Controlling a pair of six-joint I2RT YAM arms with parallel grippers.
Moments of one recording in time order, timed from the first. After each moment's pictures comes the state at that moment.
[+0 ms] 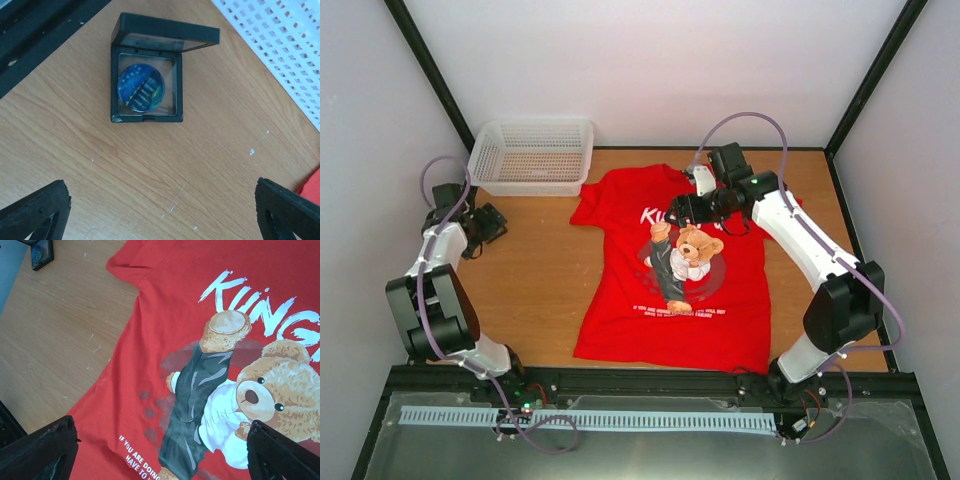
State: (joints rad) left arm 0.34 1.52 1.03 -0.50 0.10 -0.50; right arm 0.42 1.61 1.48 -0.86 -0.41 0.15
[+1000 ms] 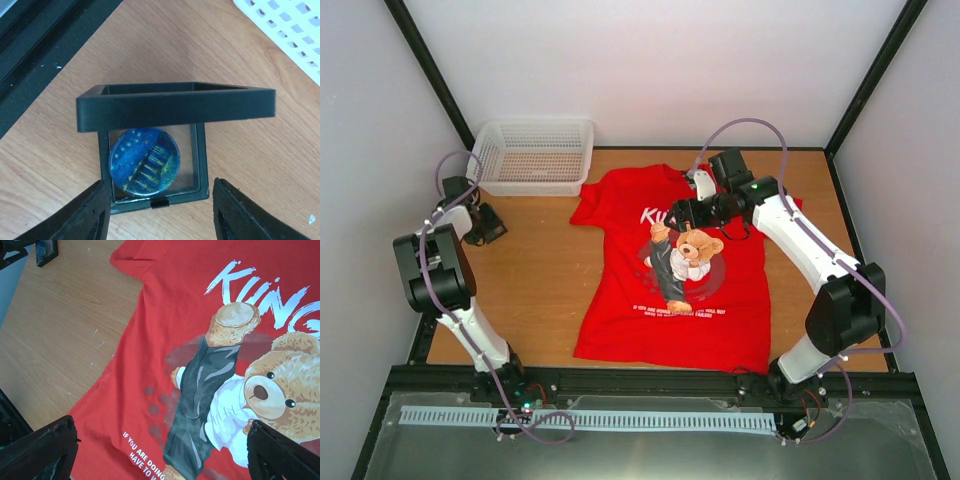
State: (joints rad) left arm 0.35 1.82 1.18 -0.39 0.05 -0.37; right arm 0.42 1.59 1.42 -0.82 -0.45 0.16
